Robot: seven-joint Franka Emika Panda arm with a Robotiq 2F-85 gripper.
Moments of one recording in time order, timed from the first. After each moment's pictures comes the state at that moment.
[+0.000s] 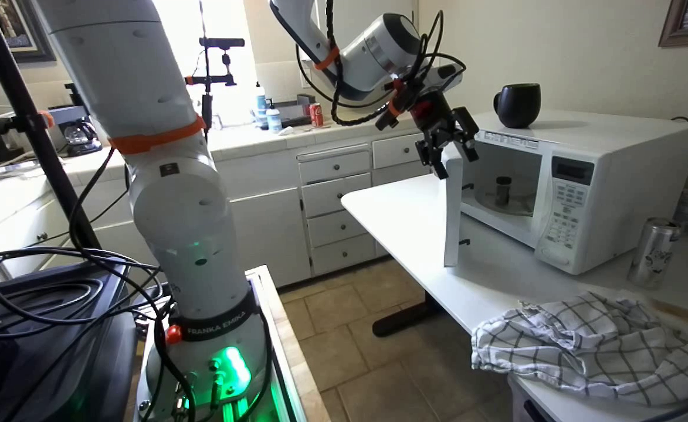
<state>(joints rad) 0.07 -0.10 0.18 -2.28 -0.73 2.00 0.51</state>
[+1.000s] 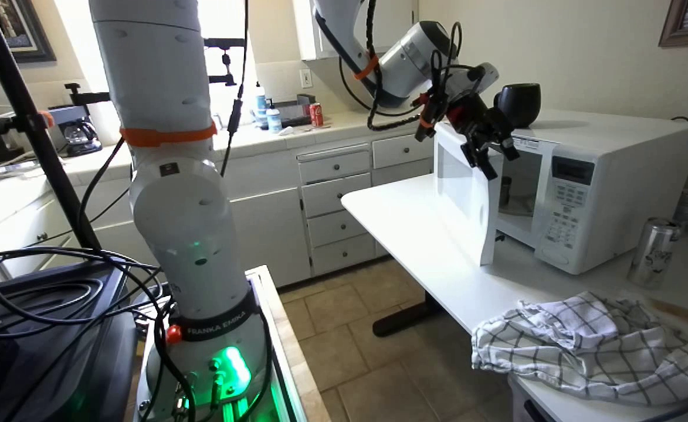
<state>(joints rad) 0.06 0.12 0.11 -2.07 -0.90 1.92 0.87</state>
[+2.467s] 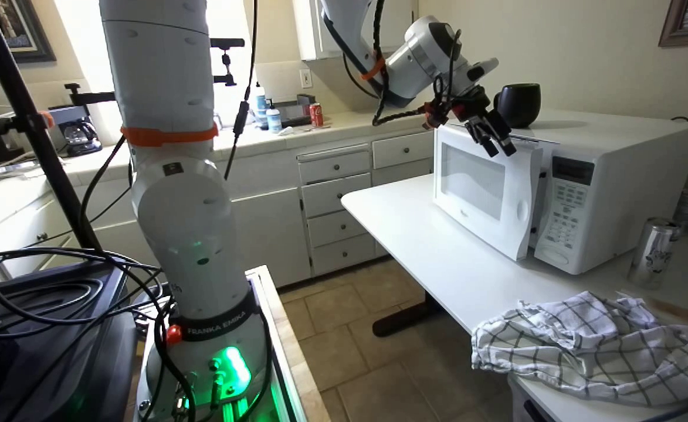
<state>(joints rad) 0.10 0.15 0.06 -2.03 -0.84 2.34 1.09</state>
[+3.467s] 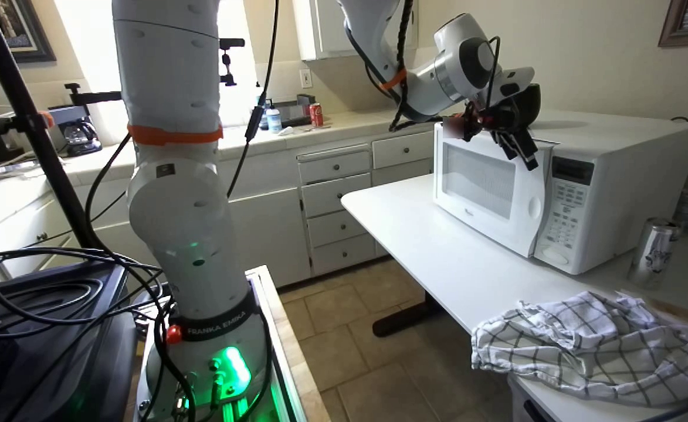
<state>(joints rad) 0.02 0.20 -0.02 -2.06 -0.64 2.69 0.94</state>
